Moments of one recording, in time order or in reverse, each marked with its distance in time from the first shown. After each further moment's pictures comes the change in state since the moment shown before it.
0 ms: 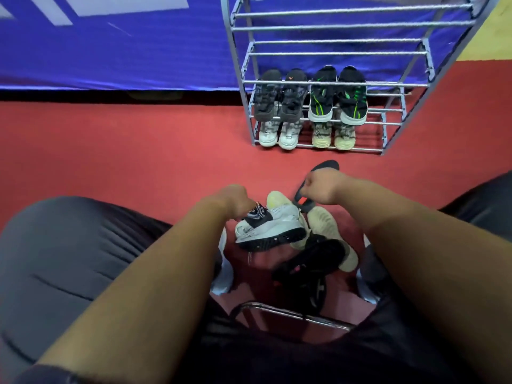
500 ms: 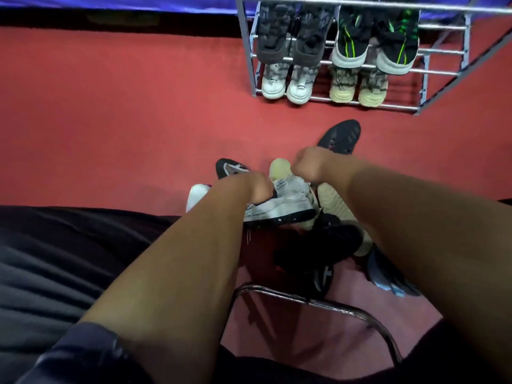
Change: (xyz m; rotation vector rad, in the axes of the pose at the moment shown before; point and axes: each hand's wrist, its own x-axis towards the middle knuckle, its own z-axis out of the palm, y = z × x) left_hand 0.123 -0.006 0.053 0.073 -0.224 -0.017; right_hand 0.139 -0.015 0.057 0.021 -0.150 0.050
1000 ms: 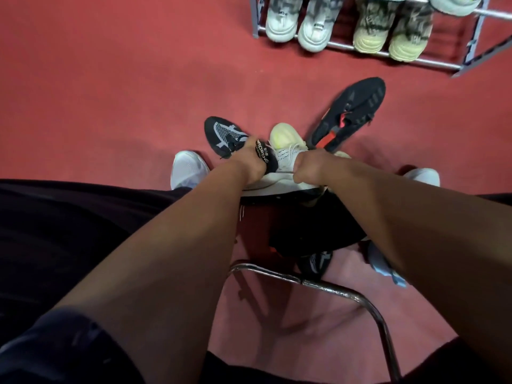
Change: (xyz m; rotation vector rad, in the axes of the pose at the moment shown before) left_hand 0.072 -0.032 0.042 -0.383 0.095 -0.084; right_hand 0.064 0.026 0.076 -0.242 -0.220 0.024
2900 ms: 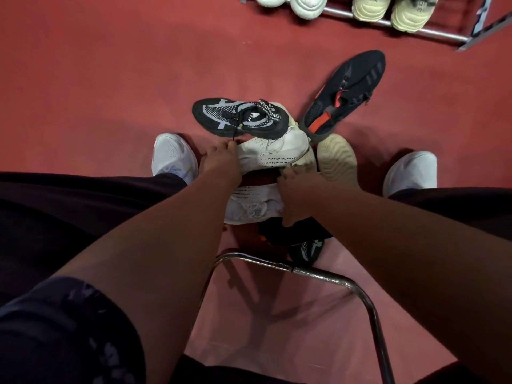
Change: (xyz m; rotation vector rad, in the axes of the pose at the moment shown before) left_hand 0.041 -0.058 0.053 0.566 0.136 0.006; right_hand -0.031 -0.007 0.067 -0.420 -0.029 -0.206
